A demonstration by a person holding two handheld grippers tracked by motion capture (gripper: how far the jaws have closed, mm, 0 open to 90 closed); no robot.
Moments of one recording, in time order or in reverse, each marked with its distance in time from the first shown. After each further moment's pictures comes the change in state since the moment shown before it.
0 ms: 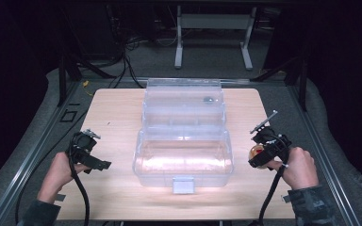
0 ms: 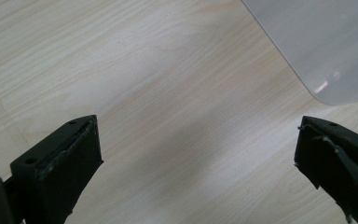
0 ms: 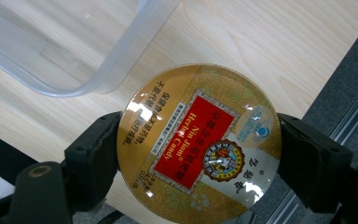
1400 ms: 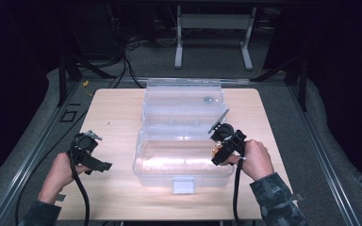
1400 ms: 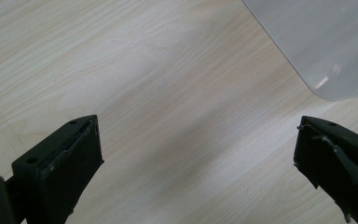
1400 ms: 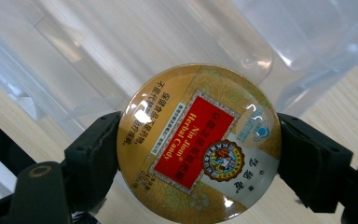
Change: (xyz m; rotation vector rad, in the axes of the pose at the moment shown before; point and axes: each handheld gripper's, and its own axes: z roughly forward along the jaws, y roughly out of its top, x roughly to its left) left arm -0.003 -0.002 0.003 0.009 0.000 0.021; right arm 0.068 0.071 0.035 0.000 0.103 -0.178
